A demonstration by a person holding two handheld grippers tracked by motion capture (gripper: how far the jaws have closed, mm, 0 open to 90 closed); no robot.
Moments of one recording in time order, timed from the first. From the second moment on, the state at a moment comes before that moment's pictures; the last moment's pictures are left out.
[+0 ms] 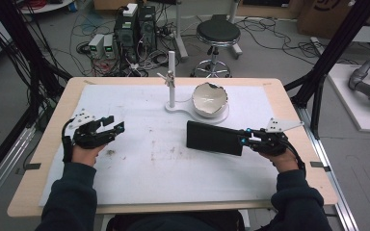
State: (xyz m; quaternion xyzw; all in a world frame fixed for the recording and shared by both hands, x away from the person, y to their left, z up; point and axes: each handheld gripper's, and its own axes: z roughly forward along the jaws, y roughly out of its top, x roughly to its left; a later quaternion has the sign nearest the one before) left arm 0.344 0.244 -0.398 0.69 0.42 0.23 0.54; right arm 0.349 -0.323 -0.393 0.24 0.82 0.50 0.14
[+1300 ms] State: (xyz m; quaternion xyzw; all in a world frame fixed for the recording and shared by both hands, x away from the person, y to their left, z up) left arm 0.346 0.245 -0.413 0.70 0.44 0.22 0.52; right arm 0.343 -0.303 -0.407 0.22 0.81 0.53 0.09
